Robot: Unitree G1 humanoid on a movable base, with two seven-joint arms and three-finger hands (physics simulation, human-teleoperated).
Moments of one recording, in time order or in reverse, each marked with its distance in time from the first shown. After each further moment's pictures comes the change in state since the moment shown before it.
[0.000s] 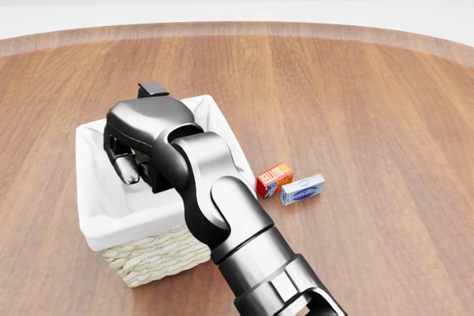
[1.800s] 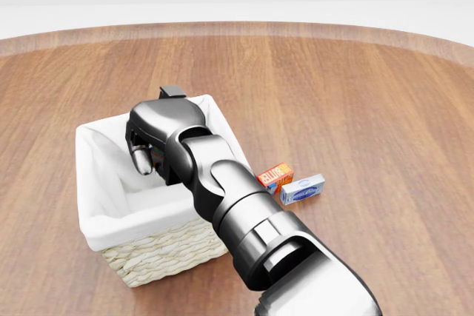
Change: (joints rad) left arm -0.001 0.018 0.005 0.000 -0.056 0.000 0.039; right arm -0.266 -0.037 -0.048 0.638 0.120 -0.082 -0.411
